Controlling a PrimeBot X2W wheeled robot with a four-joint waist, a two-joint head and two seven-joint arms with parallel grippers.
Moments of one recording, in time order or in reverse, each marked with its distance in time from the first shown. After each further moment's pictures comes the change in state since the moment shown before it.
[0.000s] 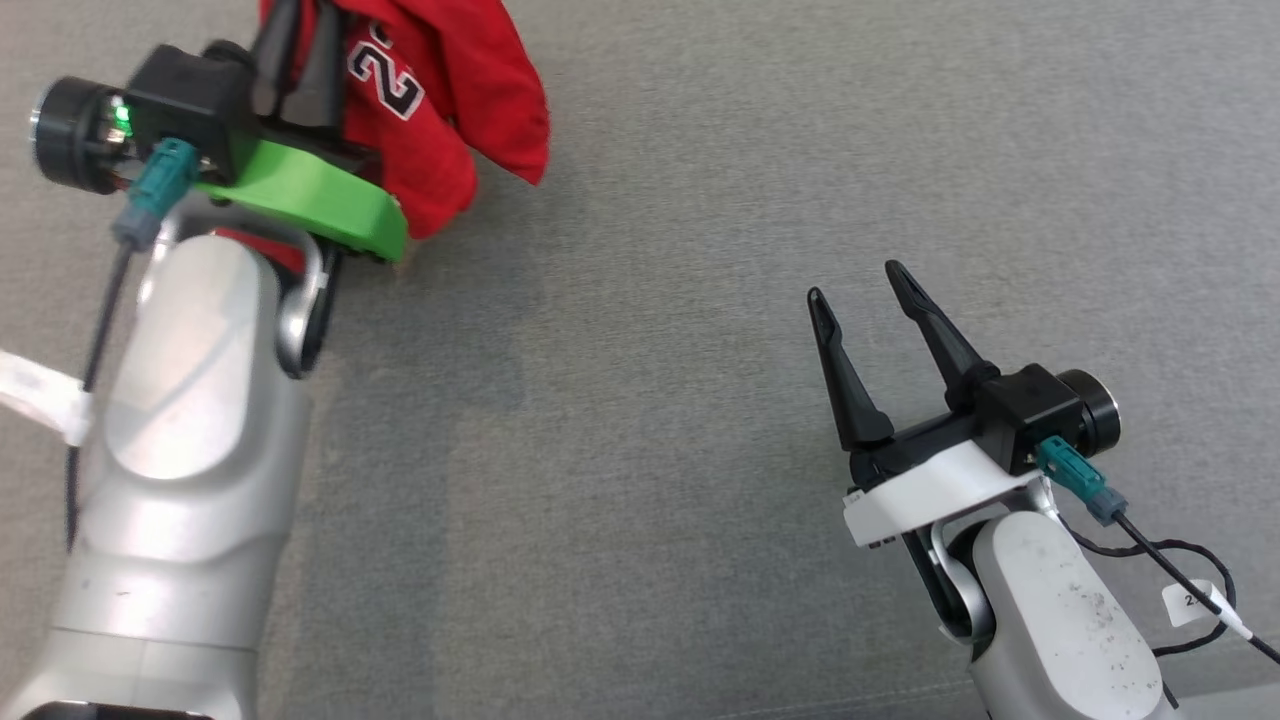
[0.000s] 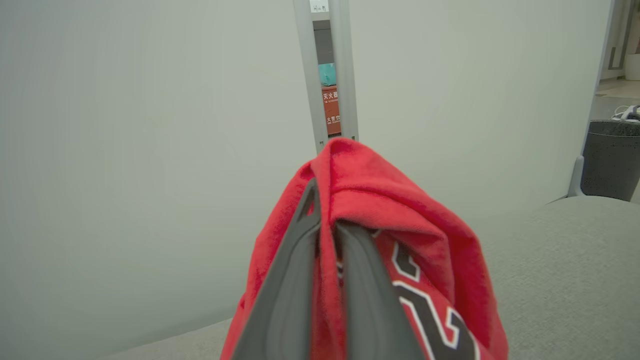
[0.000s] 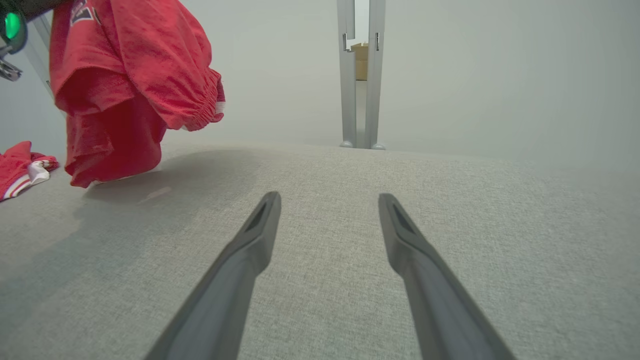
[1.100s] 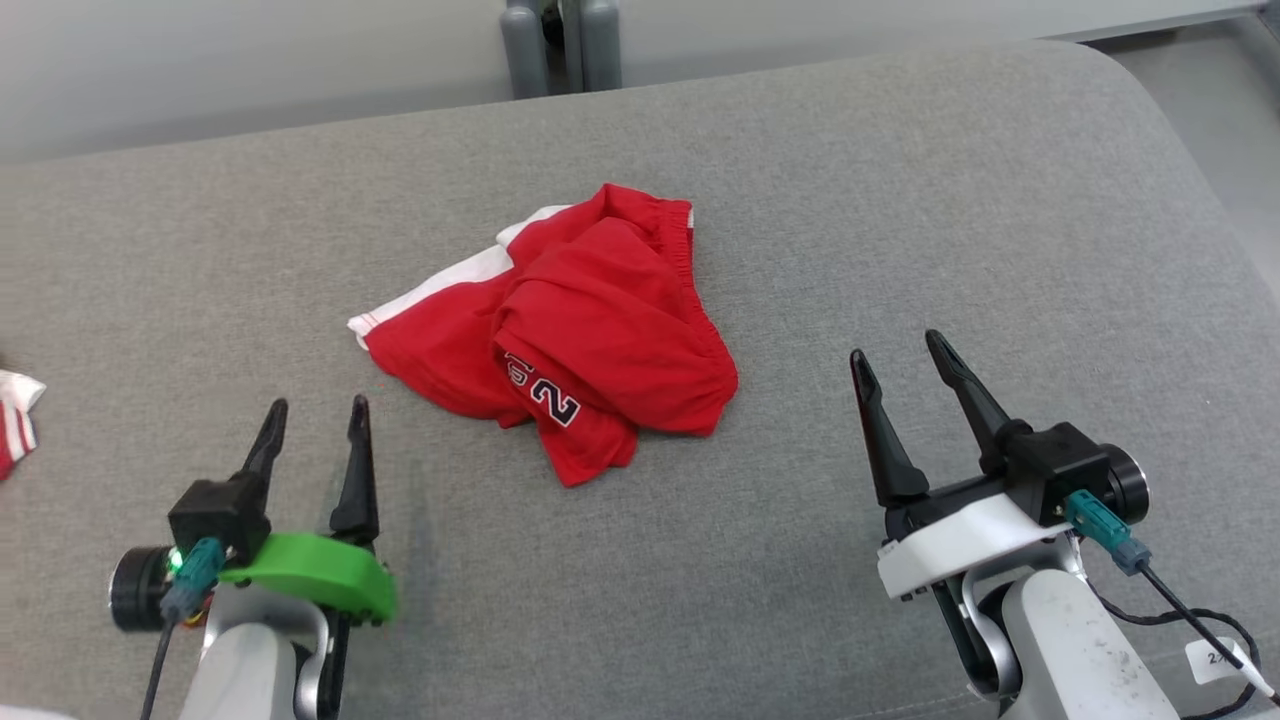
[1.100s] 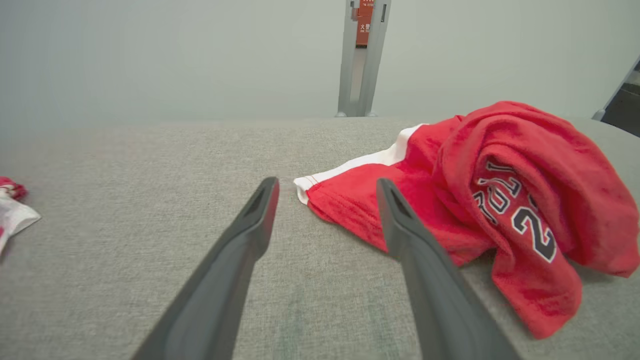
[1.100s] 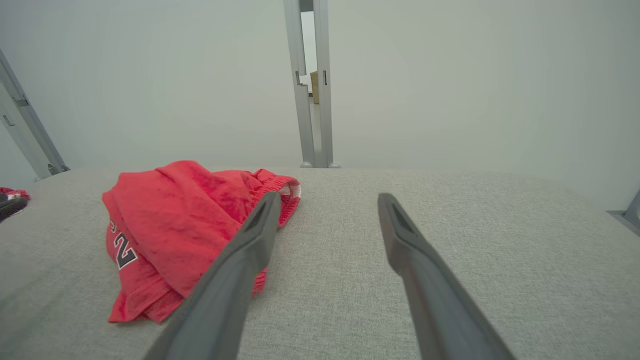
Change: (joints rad) left arm 0.607 -0.066 0.187 -0.065 -0.024 0.048 0.000; right arm 0.108 0.001 -0.060 0.010 0.008 0.000 0.000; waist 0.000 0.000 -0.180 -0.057
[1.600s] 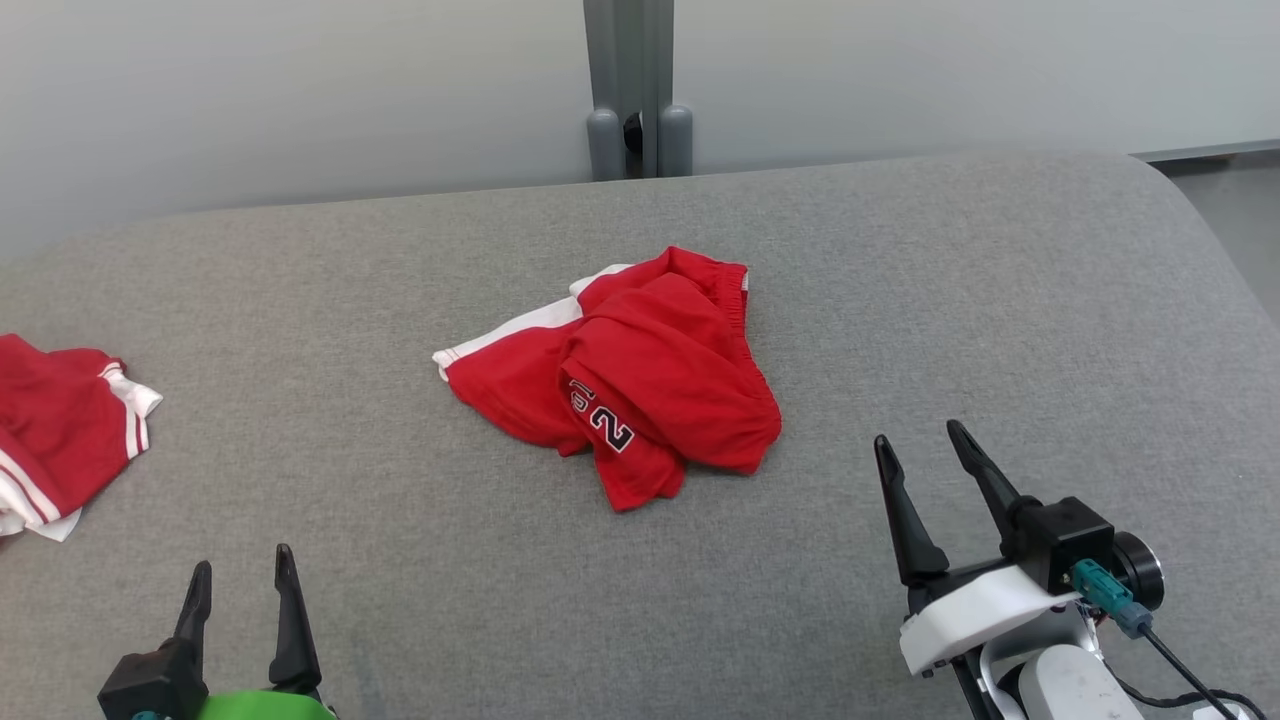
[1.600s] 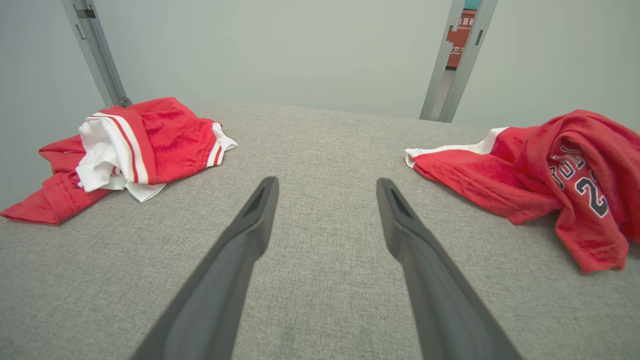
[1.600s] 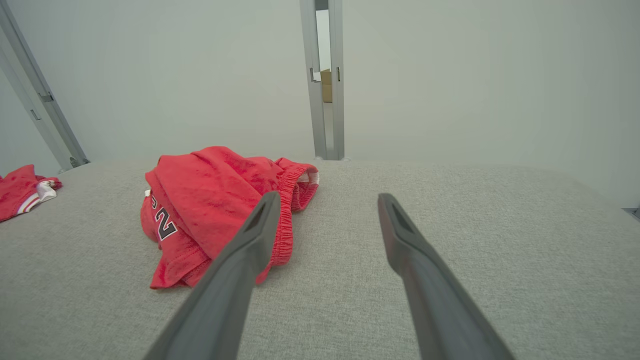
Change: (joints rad) left arm 0.302 -0.059 0.198 -0.175 0.037 0.002 0.000; right arm 0.115 0.000 -0.039 0.035 -0.010 0.000 0.000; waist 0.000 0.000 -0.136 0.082
